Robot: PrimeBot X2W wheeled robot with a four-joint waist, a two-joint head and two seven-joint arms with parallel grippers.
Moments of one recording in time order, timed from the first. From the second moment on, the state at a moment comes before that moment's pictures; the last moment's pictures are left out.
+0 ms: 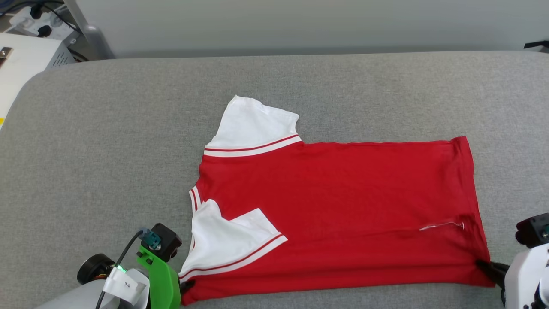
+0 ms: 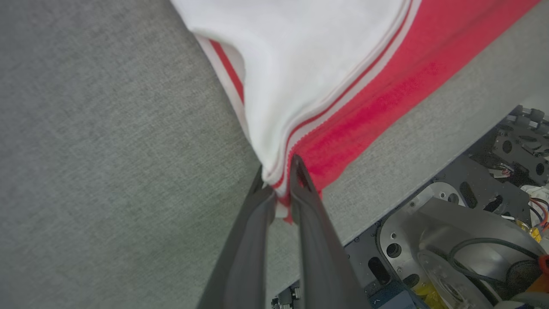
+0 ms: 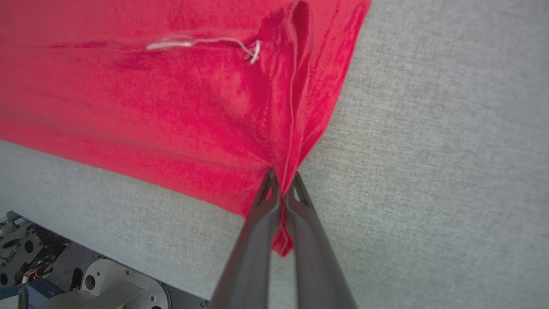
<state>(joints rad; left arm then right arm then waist) -0.52 0.87 -1.21 0.06 -1.06 0.02 0.32 -0.07 -0.75 0.41 0.16 0.84 0.13 0.40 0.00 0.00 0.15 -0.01</state>
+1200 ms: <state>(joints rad) -0.84 0.80 -1.00 0.21 -0.95 0.05 0.08 -0.08 -0.32 0.02 -0.14 0.33 0.13 -0.08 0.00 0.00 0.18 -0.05</state>
